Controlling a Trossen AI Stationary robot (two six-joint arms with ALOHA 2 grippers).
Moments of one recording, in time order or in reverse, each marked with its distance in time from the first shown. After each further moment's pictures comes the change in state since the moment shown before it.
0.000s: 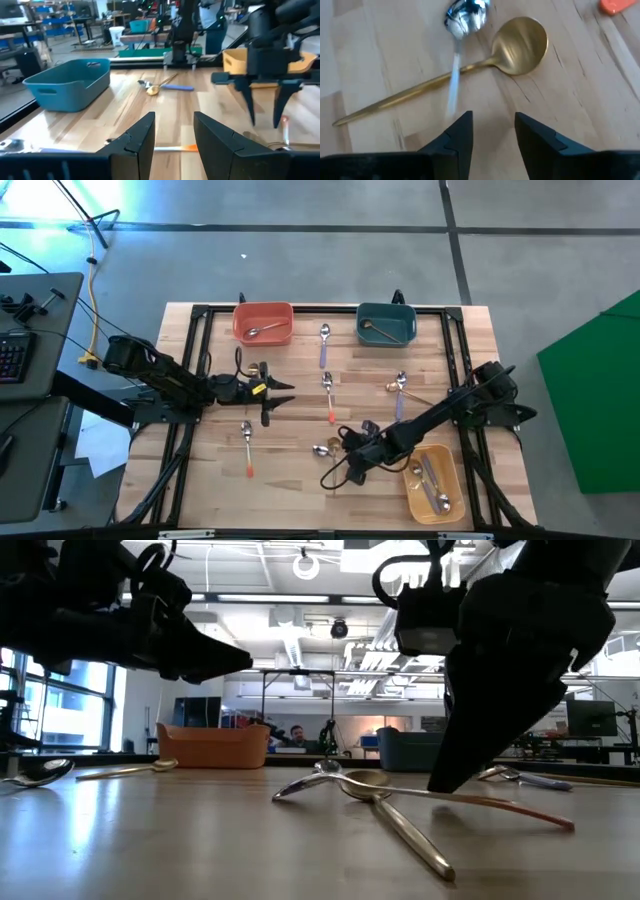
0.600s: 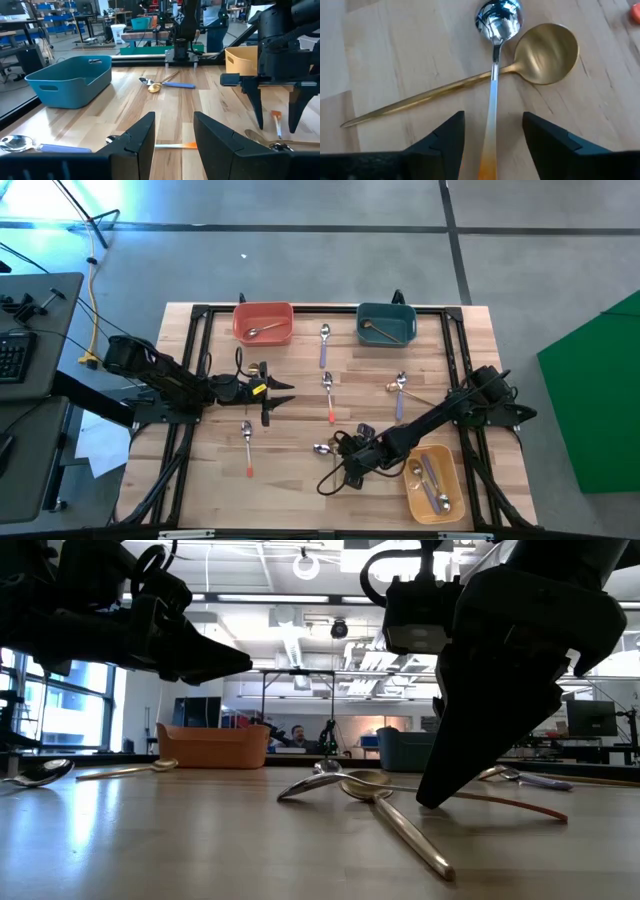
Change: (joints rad) left arm 0.002 0.000 0.000 -0.008 -0.006 -0.009; right arm 0.009 0.063 0.053 0.002 -0.015 -0.032
